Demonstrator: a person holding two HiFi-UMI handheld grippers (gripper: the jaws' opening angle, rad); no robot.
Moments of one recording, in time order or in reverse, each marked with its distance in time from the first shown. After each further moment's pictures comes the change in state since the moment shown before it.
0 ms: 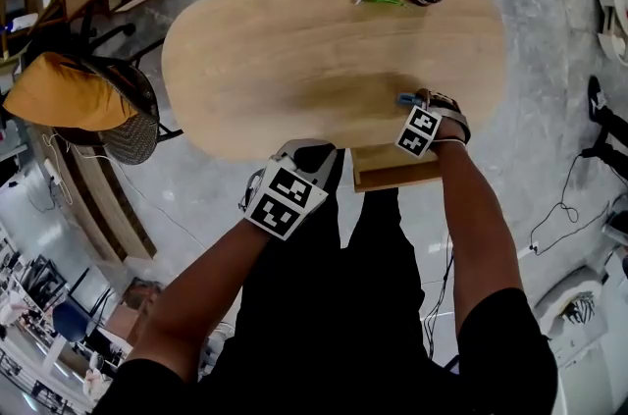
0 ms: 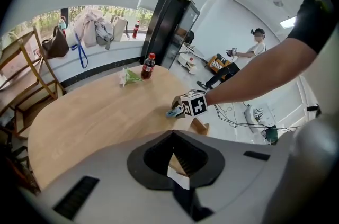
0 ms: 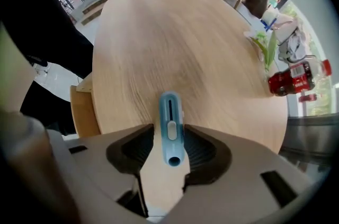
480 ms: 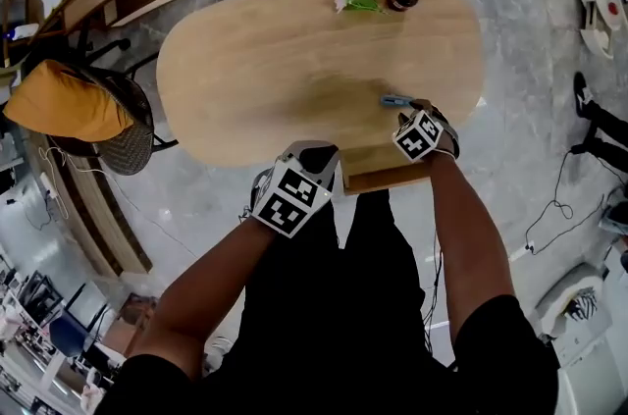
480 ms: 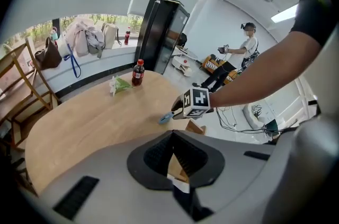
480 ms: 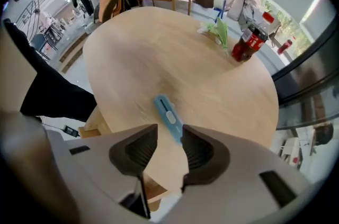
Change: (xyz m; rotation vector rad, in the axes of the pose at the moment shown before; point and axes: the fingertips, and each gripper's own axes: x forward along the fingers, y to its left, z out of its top) left arm 0.005 -0.031 0.017 0.096 -0.039 -0.006; right arm -0.054 -0.002 -0.009 0.440 -0.158 0.020
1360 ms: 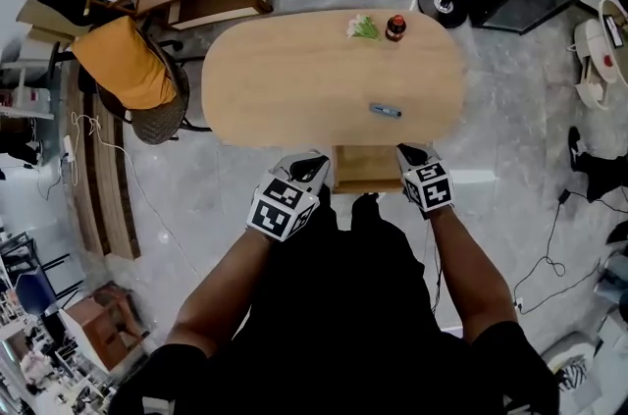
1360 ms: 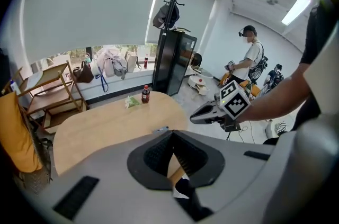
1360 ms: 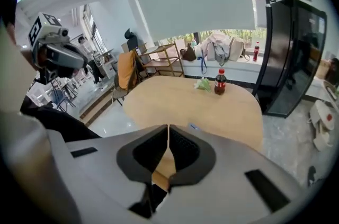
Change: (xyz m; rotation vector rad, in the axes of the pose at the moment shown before) left arm -0.096 -0.148 0.010 -0.132 -0.226 0.261; right arm -0.238 0.065 -0.034 0.282 -0.572 0.131
